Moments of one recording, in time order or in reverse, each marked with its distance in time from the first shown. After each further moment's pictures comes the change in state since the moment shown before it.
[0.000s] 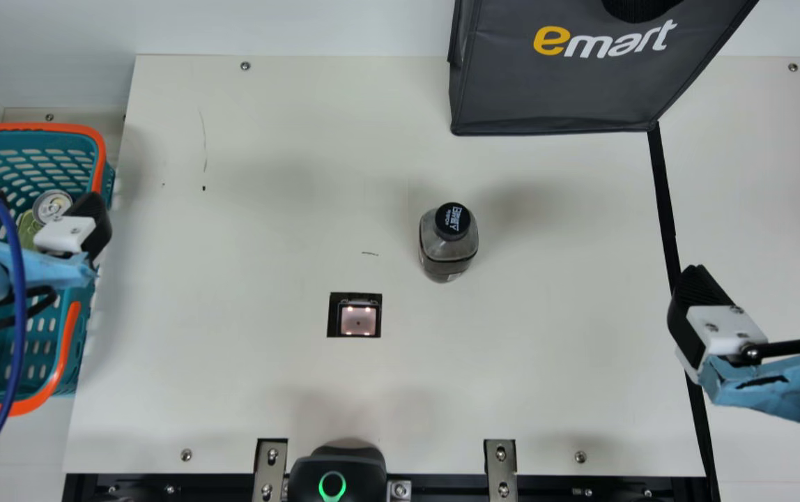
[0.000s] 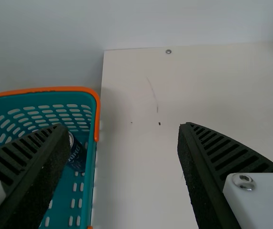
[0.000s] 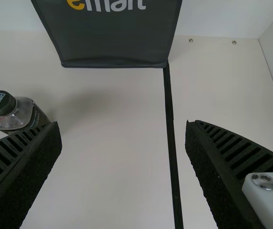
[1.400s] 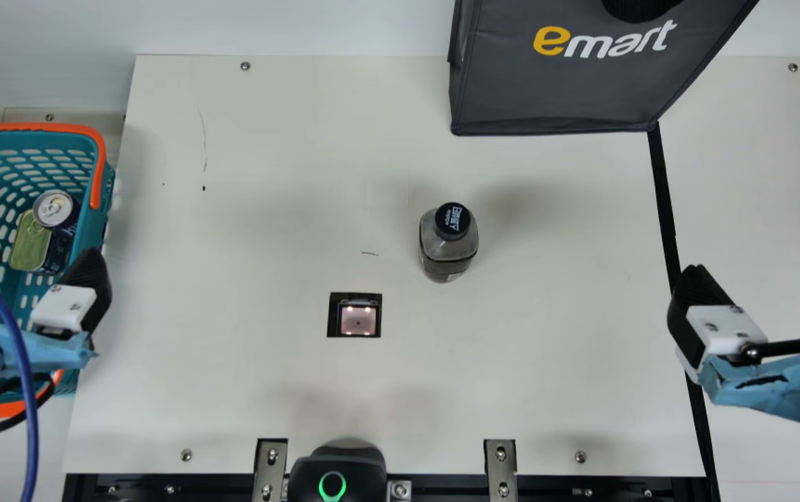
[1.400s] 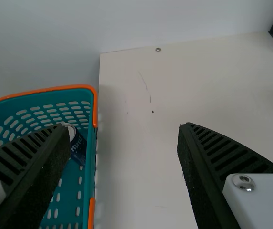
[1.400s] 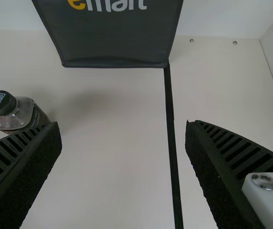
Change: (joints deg) left arm -2.3 -12.8 3.8 2.1 6.5 0.8; right arm 0.3 0.3 -0.3 -0.1 -0.1 0.1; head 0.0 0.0
